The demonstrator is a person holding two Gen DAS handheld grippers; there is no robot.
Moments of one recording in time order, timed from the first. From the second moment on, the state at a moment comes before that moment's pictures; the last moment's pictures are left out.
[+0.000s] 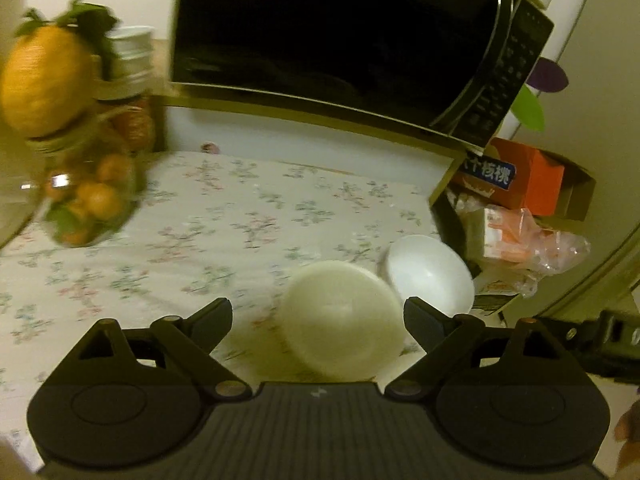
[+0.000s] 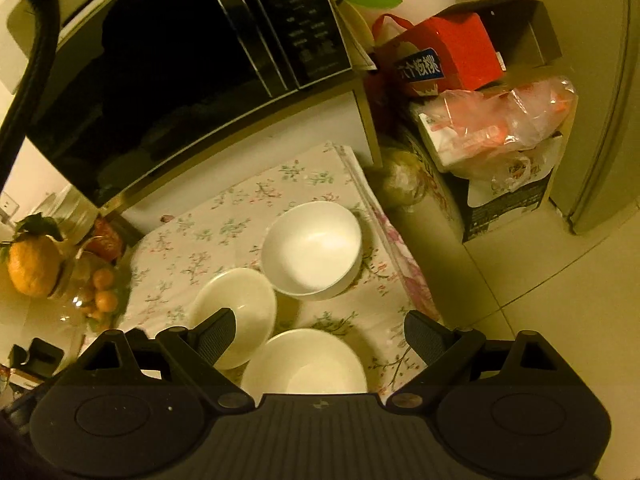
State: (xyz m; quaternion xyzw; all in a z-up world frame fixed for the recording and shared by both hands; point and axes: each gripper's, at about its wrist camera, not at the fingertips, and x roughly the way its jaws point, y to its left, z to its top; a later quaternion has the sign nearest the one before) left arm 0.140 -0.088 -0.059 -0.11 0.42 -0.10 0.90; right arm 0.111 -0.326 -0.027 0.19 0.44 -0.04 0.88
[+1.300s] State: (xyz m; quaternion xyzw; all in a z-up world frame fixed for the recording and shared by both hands) left arm 0.235 -0.182 -0.119 -0.01 0.43 -0.13 0.89; right arm 0.190 -0.361 -0.105 0.25 0.47 -0.08 0.84
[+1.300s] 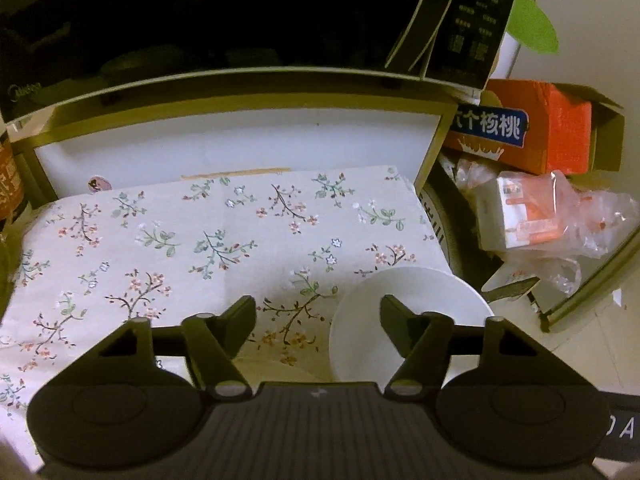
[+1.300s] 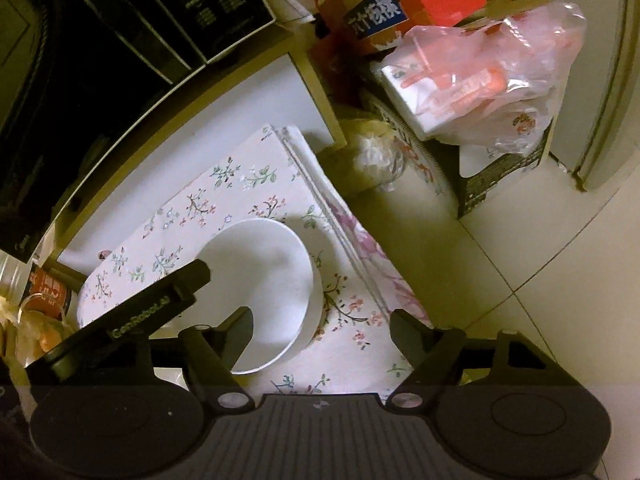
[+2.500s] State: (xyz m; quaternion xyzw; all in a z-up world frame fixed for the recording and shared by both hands) left arm 0.218 -0.183 -0.091 -0.02 0.41 -0.17 0.90; right arm 0.193 -0.352 -0.106 0.24 0.47 -0.07 0.85
